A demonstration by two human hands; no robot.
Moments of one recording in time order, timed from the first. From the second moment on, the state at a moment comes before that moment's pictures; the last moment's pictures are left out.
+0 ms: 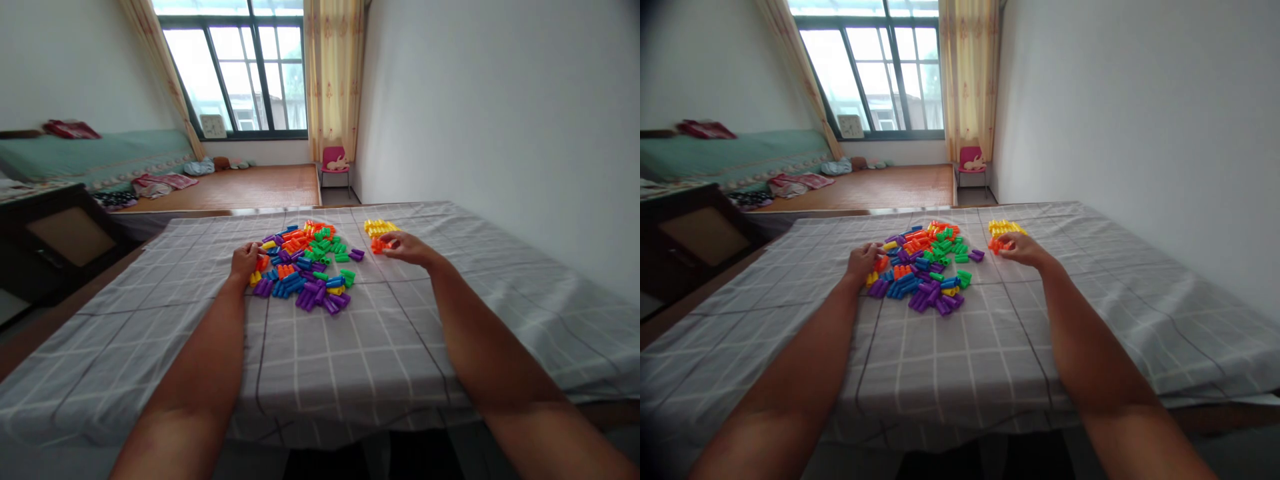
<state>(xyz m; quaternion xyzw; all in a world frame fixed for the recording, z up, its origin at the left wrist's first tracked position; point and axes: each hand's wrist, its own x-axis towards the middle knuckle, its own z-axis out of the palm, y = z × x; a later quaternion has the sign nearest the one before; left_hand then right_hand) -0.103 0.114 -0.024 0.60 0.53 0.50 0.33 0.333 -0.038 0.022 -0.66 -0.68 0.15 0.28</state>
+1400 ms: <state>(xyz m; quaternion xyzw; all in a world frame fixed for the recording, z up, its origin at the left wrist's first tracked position) -0.109 0.128 -0.034 0.59 0.53 0.52 0.31 0.396 -0.013 -0.042 -0.81 -0.56 -0.02 0.19</state>
